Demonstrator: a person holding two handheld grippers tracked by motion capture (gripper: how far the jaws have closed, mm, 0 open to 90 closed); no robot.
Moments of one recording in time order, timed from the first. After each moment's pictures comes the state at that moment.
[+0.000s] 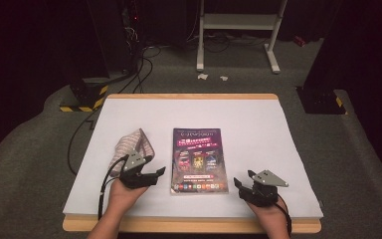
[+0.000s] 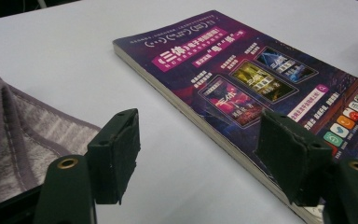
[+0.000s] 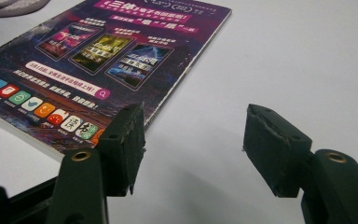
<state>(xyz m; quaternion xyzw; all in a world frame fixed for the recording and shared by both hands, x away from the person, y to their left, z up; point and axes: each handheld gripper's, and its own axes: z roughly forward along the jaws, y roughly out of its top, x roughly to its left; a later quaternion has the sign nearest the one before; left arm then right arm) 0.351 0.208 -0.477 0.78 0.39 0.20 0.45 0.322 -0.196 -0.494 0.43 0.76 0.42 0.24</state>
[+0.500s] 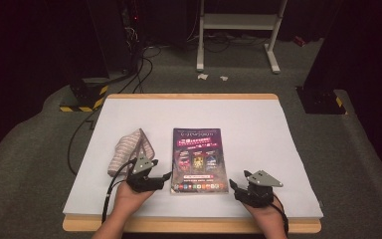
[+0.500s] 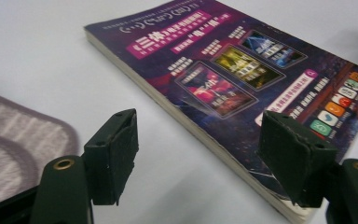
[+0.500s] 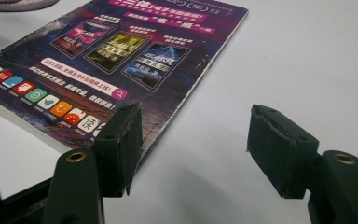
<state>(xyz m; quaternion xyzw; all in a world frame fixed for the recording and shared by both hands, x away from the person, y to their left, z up) 0.348 0.186 -0.488 0.80 0.38 0.19 0.43 0.321 -0.185 -0.493 0.42 0.77 0.41 0.23</state>
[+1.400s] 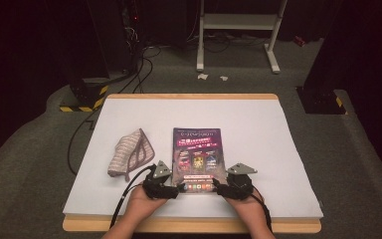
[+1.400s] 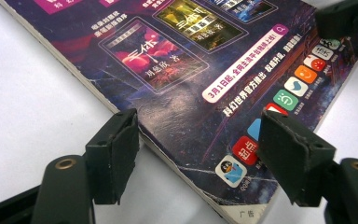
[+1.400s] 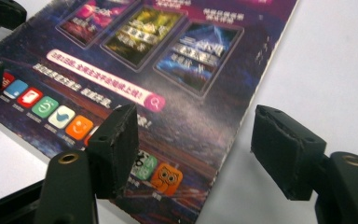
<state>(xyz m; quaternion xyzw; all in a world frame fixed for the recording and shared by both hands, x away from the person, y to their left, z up) 0.347 0.148 -0.508 0.83 0.36 0.13 0.39 0.349 -0.136 -0.505 0.44 0.80 0.37 0.17</state>
